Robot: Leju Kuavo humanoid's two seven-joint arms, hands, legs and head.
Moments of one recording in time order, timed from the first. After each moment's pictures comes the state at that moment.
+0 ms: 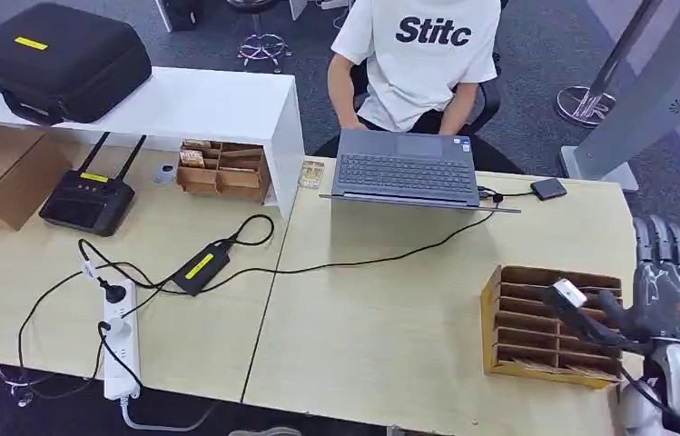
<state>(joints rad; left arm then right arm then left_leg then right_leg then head) -0.04 -0.04 -0.62 -0.14 1.57 0.18 0.01 -0.11 -0.21 -0.32 -1.53 1.34 -0.19 -0.12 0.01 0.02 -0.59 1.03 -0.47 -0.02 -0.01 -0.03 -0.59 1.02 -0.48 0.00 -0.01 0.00</state>
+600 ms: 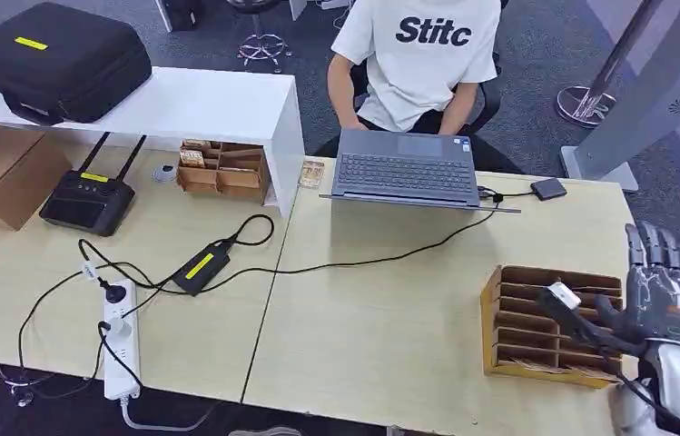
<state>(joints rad) -0.04 -0.04 -0.63 -0.14 1.57 0.17 0.01 -0.12 -0.20 -0.32 -1.48 1.37 -0.19 -0.11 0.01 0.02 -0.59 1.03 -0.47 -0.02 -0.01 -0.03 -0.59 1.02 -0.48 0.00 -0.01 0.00</state>
